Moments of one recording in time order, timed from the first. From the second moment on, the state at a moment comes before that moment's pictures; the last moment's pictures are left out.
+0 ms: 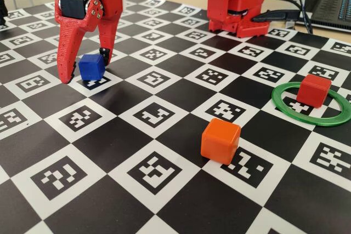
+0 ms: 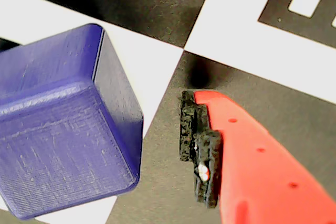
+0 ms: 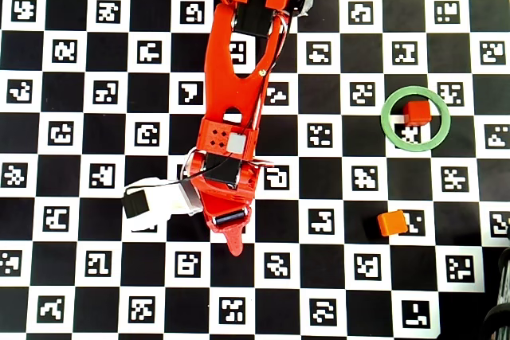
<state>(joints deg) 13.5 62.1 80.6 64.4 -35.9</state>
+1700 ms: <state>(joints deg) 13.1 60.3 77.1 64.2 -52.9</state>
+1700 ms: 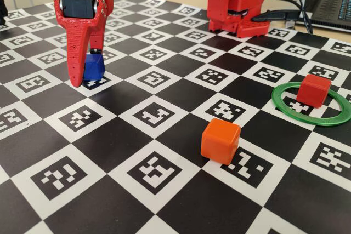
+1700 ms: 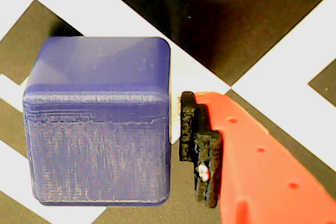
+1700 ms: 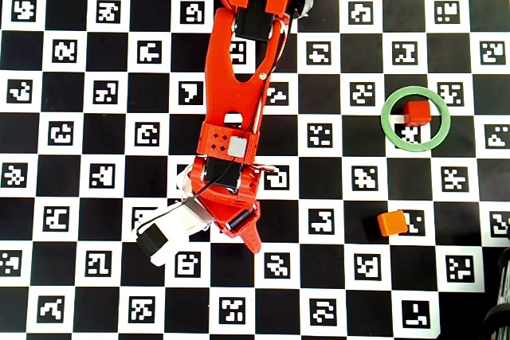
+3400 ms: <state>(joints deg) 6.9 70.8 69.9 91.4 -24.9</state>
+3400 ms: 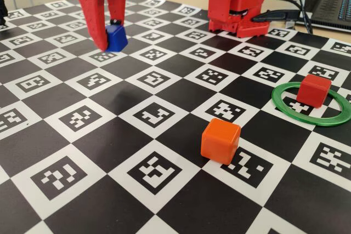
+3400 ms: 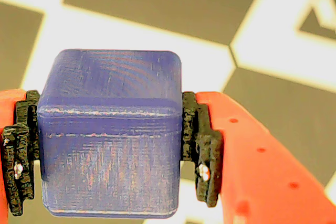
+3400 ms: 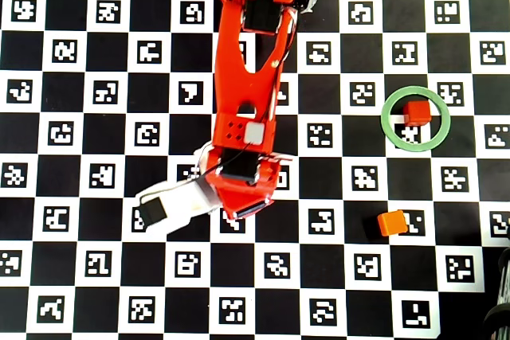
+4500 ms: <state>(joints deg) -29.6 78.3 60.1 99.8 34.7</state>
